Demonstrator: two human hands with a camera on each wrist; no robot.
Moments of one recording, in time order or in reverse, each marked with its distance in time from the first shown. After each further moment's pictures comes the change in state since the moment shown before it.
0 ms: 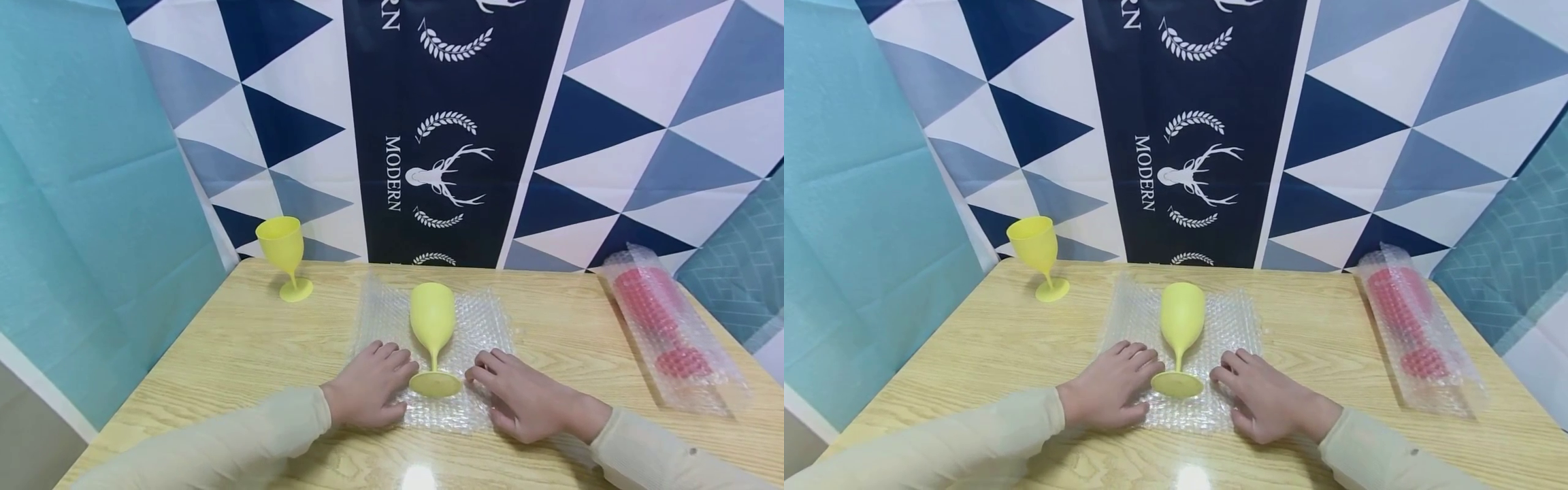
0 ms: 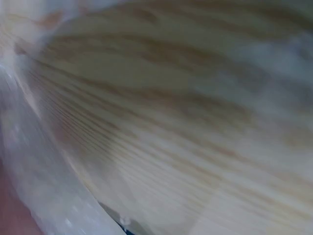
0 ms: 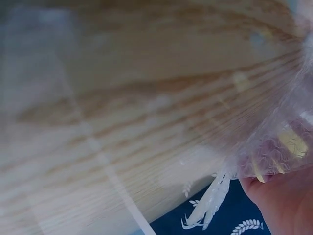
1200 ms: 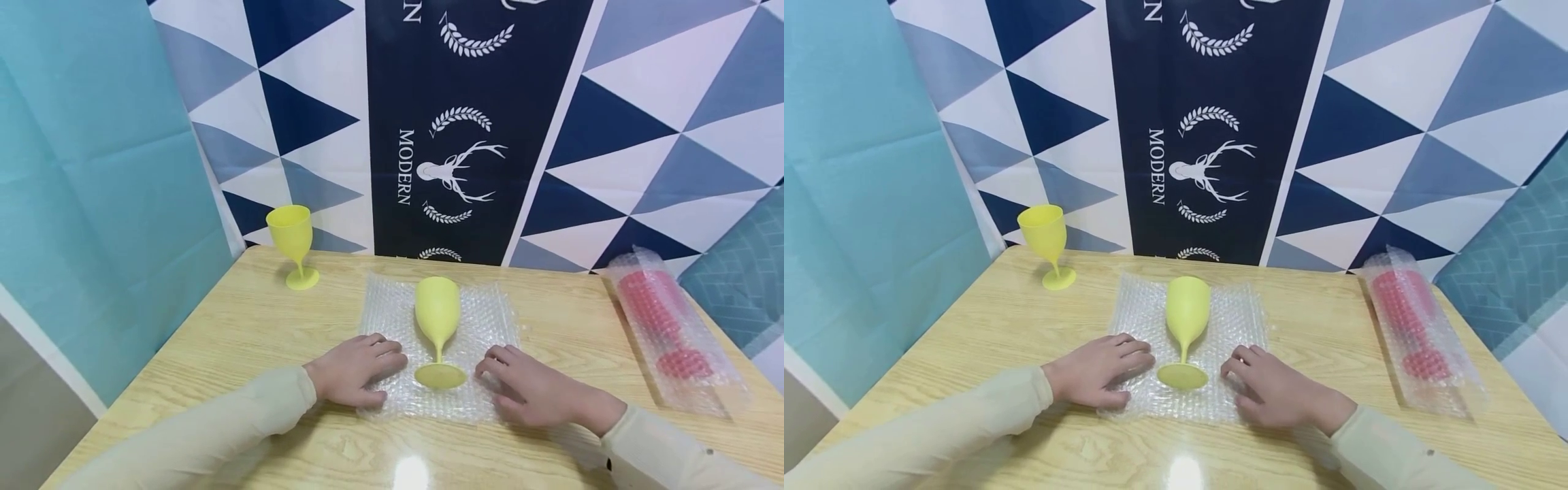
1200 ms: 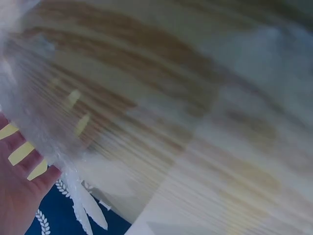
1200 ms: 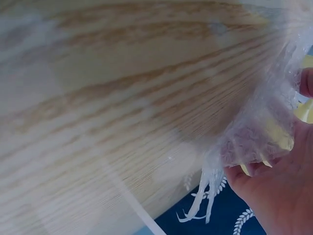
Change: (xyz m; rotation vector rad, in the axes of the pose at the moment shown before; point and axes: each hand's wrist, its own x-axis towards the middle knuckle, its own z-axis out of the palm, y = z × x) left_hand -0.025 -0.038 0.006 -0.310 -0.130 0.071; right_hand 0.000 -0.003 -0.016 0.109 -0.071 0.101
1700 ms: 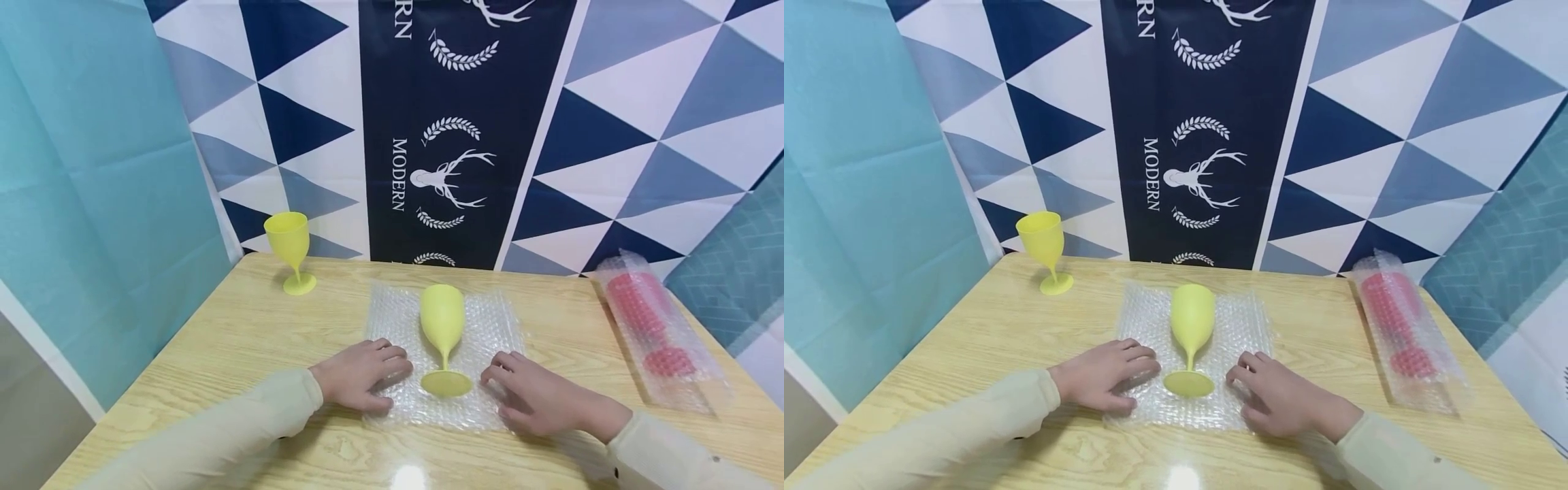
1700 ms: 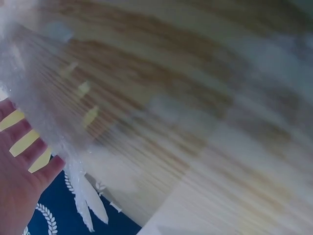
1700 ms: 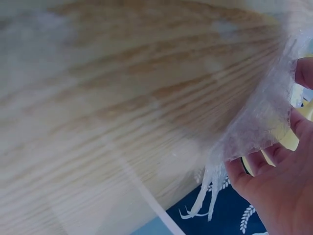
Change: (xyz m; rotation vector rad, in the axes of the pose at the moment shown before) left_hand 0.013 0.017 -0.005 0.011 -0.020 0.024; right_hand -0.022 0.000 -0.003 -0.019 0.034 -0.040
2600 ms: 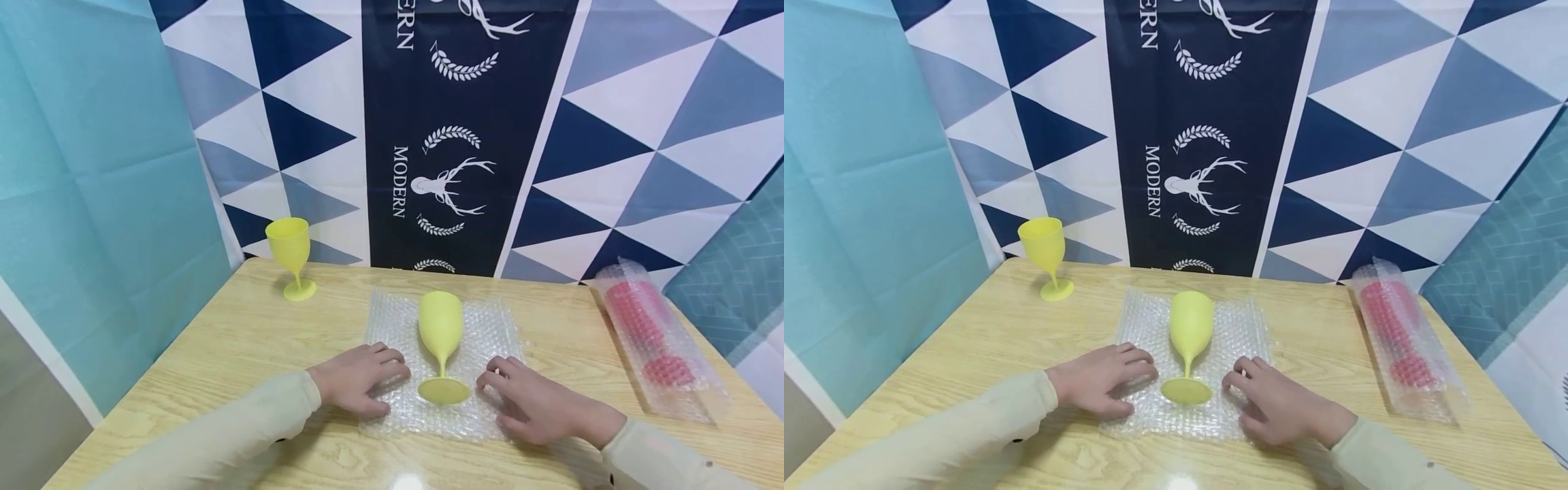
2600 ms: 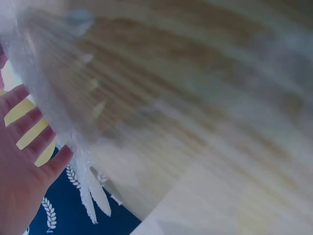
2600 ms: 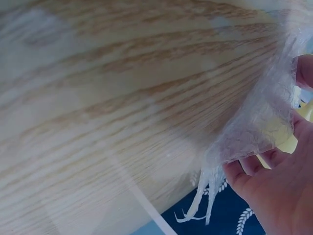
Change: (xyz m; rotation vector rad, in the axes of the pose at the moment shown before) left_hand 0.000 -0.002 -0.004 -0.036 -0.027 -0.019; right_hand 0.003 -0.002 -0.002 0.038 -0.044 0.015
